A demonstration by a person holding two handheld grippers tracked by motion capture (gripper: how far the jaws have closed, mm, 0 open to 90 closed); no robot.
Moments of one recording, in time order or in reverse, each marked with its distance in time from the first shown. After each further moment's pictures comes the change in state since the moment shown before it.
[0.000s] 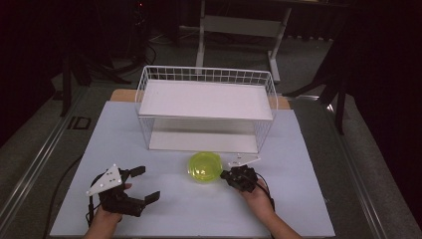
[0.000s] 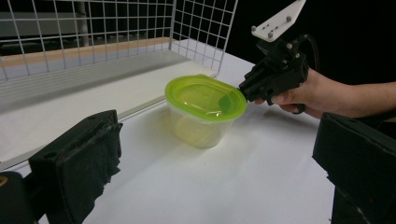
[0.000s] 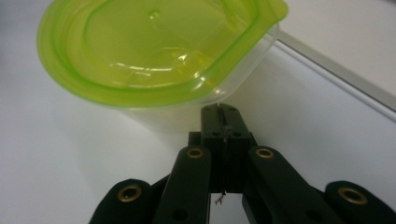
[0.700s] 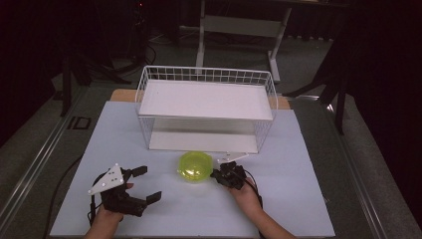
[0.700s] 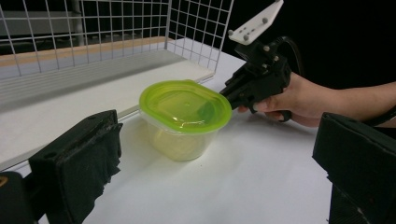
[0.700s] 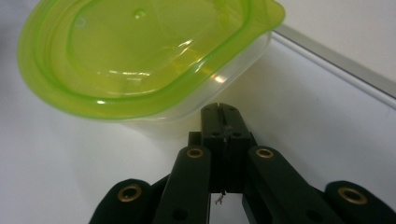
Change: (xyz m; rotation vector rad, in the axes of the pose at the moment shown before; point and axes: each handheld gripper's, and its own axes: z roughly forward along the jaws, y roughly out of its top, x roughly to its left) left arm 0.000 0.001 0.004 0.002 -0.016 0.000; right arm 0.010 0.016 0.030 0.001 0.049 0.053
